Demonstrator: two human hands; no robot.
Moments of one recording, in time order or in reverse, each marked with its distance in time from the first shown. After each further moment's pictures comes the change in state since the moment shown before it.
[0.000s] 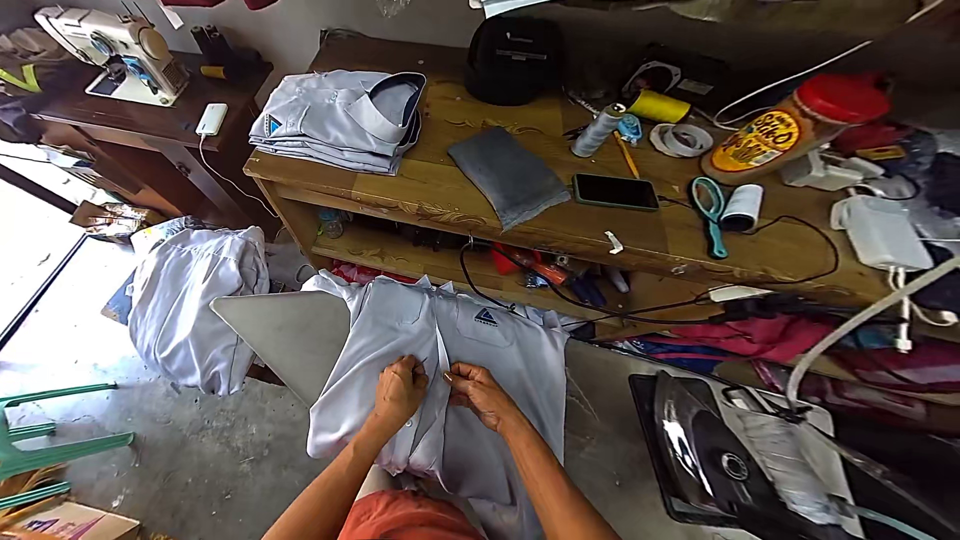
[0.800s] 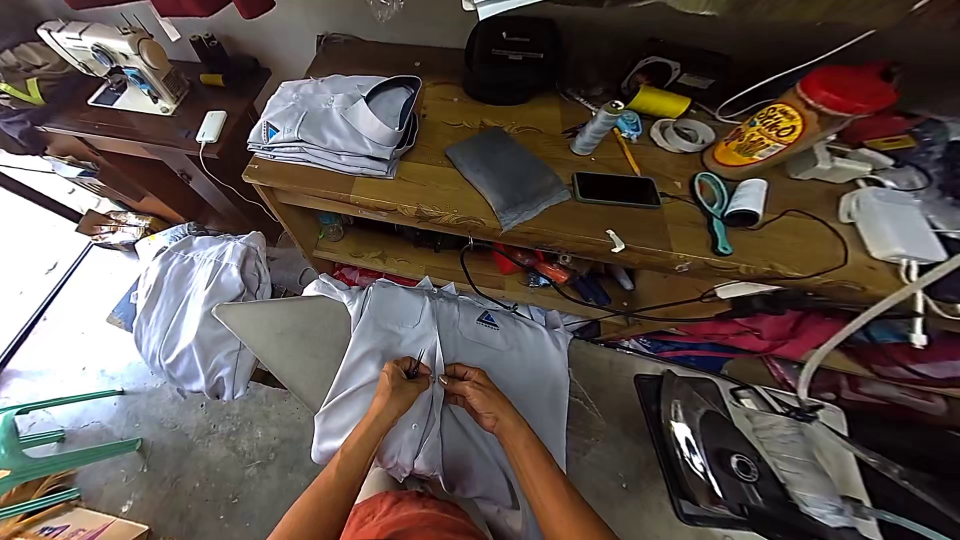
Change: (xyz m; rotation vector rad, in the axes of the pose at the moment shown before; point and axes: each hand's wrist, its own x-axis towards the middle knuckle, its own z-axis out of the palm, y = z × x) left_hand 0.004 -0.011 -0.004 -0.544 -0.006 0.019; right_hand 0.001 -0.004 0.010 0.110 -0.029 -0.007
